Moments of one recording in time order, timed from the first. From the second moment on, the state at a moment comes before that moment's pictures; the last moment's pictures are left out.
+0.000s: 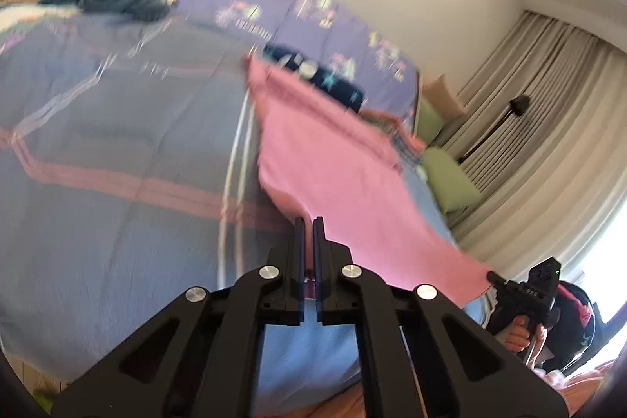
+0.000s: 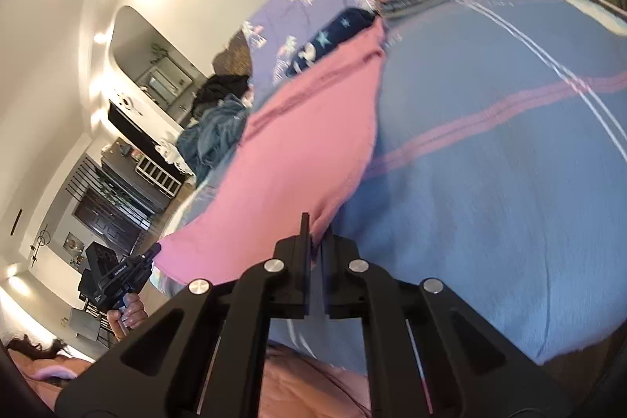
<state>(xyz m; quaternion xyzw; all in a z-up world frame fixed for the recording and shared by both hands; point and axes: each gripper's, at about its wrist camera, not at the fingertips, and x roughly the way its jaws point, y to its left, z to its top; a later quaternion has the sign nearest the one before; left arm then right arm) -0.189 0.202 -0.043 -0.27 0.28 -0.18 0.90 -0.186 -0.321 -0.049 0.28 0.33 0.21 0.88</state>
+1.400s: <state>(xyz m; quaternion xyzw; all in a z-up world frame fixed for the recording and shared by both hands) -0.149 0.196 -0.006 -0.31 0.25 -0.20 0.89 -0.139 -0.313 0.000 0.24 0.28 0.21 0.91</state>
